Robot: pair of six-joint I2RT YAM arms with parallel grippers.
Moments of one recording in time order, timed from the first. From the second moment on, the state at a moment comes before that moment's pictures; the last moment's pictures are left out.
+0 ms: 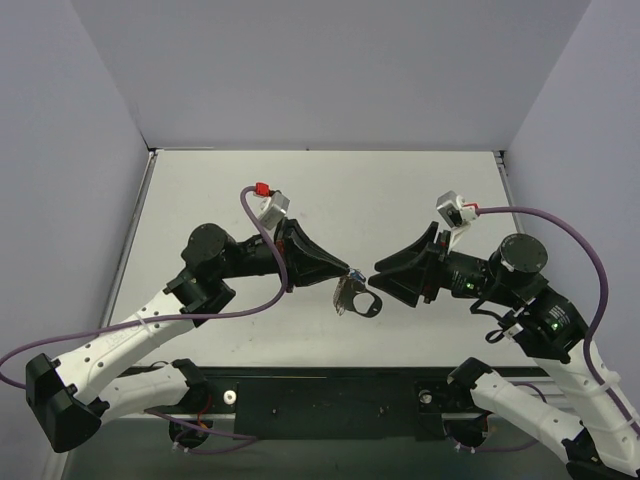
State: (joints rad) left arm -0.83 1.03 0.92 0.42 0.72 -0.63; right arm 0.65 0.72 1.09 -0.41 -0.56 0.45
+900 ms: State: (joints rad) left arm -0.85 1.06 0.92 0.53 0.74 -0.76; right arm 0.65 0.78 1.13 -0.43 -0.62 0.44
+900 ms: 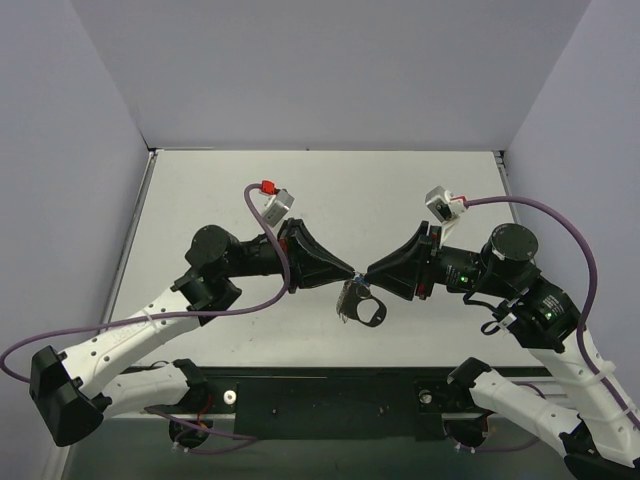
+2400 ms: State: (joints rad) left arm -0.97 1.05 0.90 0.58 0.54 -0.74; right arm 0.65 0.73 1.13 -0.39 -0.61 0.50
